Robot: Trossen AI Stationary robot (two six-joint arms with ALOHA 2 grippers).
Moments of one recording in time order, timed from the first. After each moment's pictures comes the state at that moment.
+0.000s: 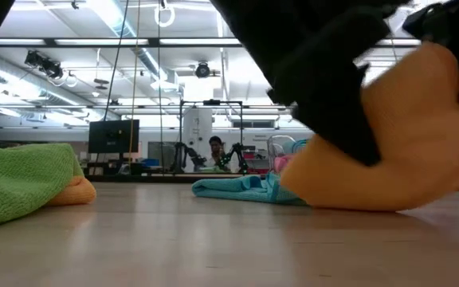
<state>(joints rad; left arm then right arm) -0.37 2.30 1.81 -0.42 -0.36 0.02 0.79 1.65 1.08 -0.75 0.54 0.65</state>
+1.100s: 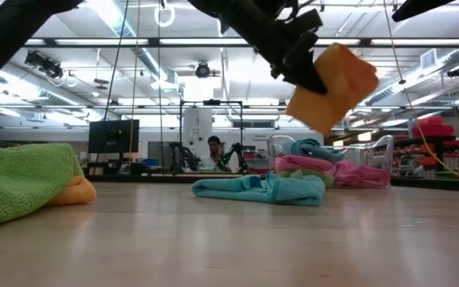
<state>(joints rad) 0.12 2.16 1.94 -0.41 -0.07 0.28 0.89 1.32 1.08 -1.35 1.09 1.08</state>
